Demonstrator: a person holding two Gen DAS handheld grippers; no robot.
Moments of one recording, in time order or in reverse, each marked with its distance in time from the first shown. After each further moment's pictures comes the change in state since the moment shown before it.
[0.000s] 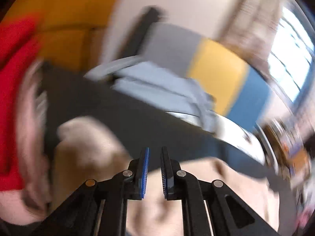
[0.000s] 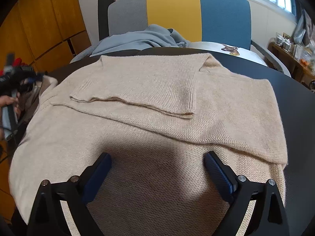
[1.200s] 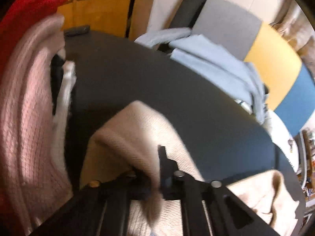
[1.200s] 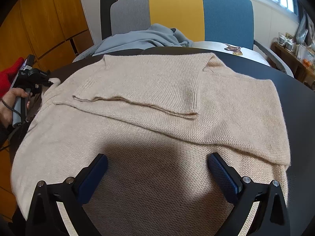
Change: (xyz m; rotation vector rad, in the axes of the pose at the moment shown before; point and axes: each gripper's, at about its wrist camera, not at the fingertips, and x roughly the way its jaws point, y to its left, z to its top) left arm 0.065 0.099 0.009 -0.283 0.190 0.356; right arm 0.001 0.000 0.000 0.000 0.002 0.024
